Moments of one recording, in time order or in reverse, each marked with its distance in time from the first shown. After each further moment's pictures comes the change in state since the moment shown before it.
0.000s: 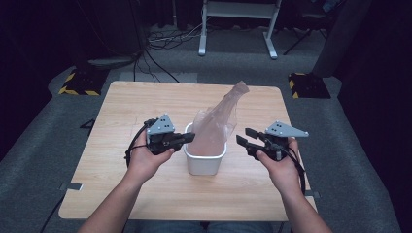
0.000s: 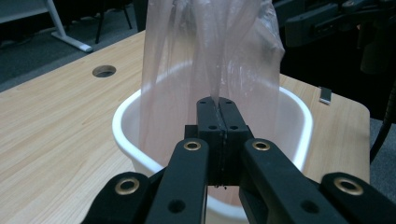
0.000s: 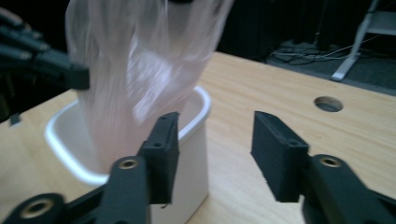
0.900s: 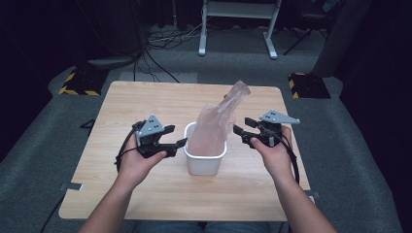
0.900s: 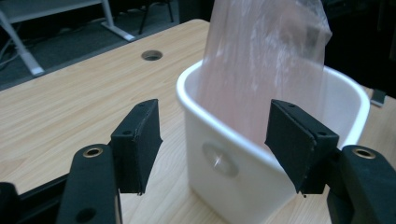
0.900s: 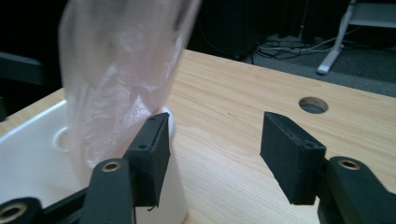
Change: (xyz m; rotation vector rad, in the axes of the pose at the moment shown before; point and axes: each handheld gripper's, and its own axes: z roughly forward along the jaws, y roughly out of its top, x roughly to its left) left arm 0.012 -0.008 -0.003 0.018 0.144 -0.064; right arm -0.020 0.013 0.032 0.001 -0.062 0.041
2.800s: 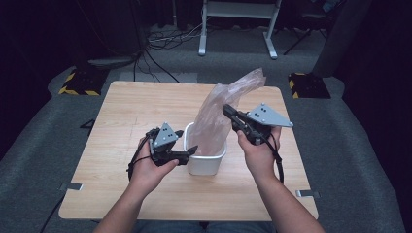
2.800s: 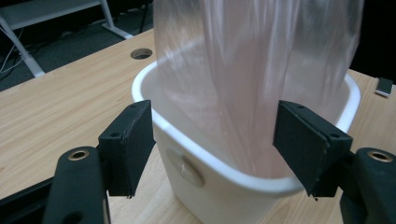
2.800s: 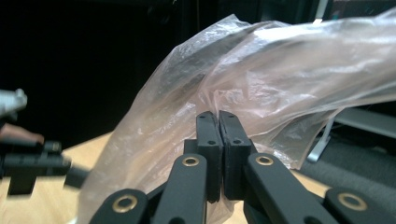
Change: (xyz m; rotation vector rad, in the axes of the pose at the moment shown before) left arm -0.028 -0.013 0.008 0.009 0.043 0.043; right arm 0.057 0.040 -0.004 -0.277 -0.002 -0.180
